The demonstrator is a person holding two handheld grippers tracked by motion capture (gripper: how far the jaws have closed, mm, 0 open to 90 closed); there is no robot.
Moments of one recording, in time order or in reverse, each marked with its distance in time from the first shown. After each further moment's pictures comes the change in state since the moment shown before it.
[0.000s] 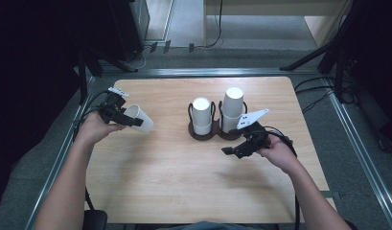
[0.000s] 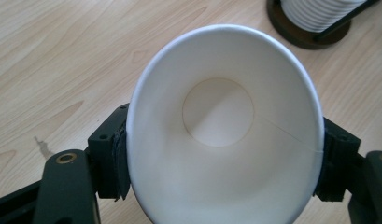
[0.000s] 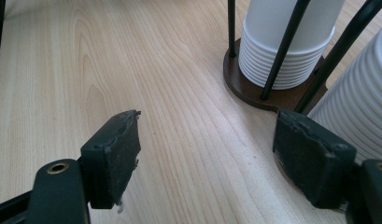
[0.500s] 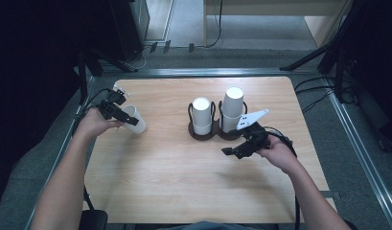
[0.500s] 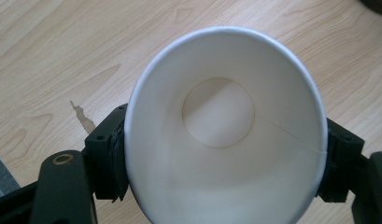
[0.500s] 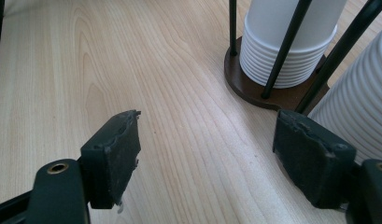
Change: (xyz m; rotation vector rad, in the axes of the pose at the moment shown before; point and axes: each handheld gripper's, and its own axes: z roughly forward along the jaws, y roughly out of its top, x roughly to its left) left arm 0.021 0.007 0.017 0.161 0.085 -0.041; right arm 0.001 -0.001 0.001 0.005 0.000 -0.001
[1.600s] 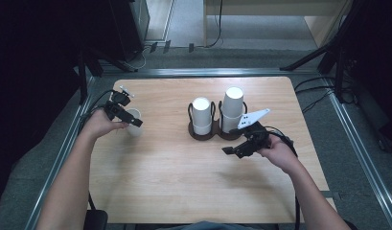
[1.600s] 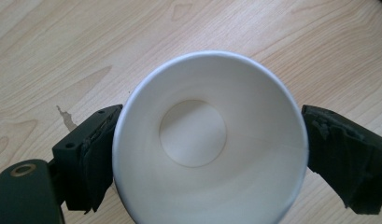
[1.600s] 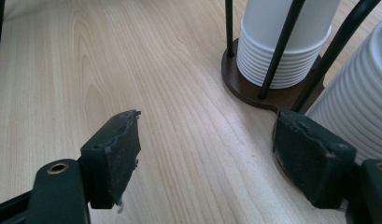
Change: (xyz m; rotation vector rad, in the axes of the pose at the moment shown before) left arm -0.003 0.005 0.011 -0.001 -0.013 -0.011; right arm -0.002 0.000 -0.002 -0.010 -0.004 0.004
